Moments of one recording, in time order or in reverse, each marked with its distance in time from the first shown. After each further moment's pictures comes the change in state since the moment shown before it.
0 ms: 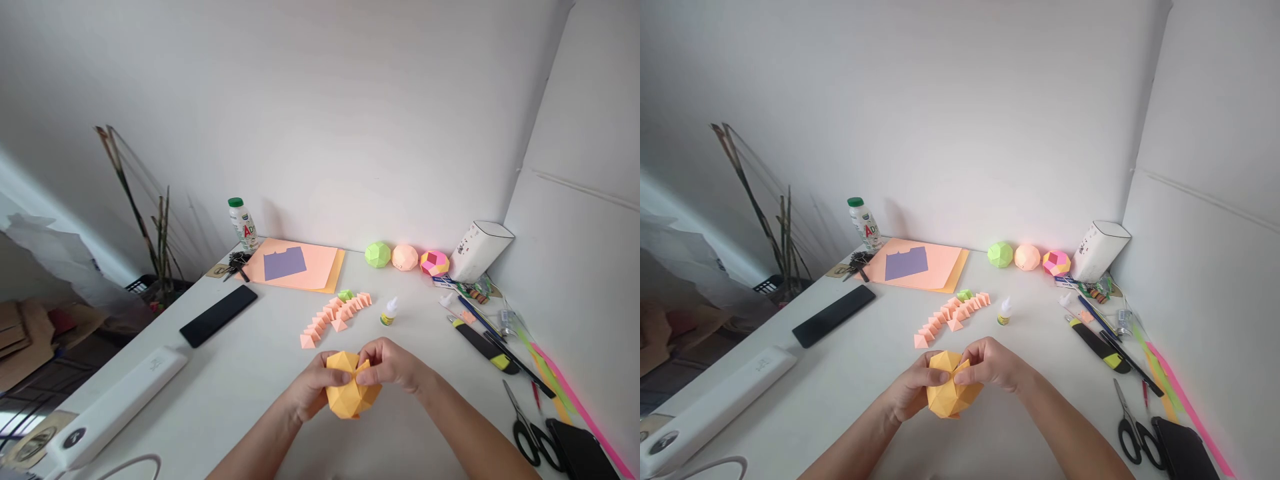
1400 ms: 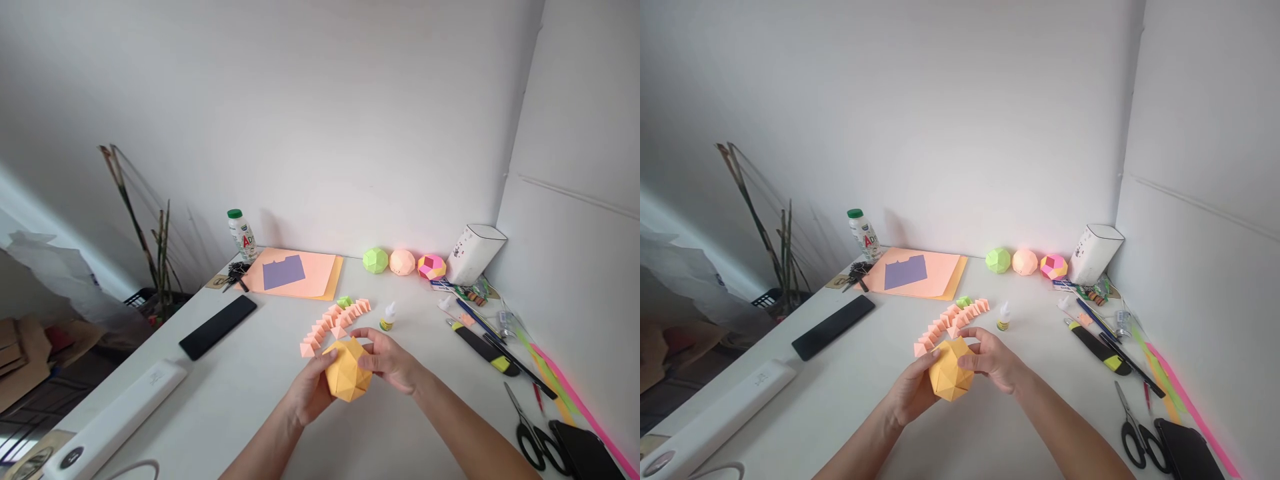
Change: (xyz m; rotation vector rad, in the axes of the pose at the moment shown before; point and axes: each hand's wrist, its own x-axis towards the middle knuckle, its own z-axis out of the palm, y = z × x) left_hand 0.004 0.000 -0.004 -0.202 0.108 0.066; right_hand 0.001 -0.004 0.001 0.222 0.069 -0.080
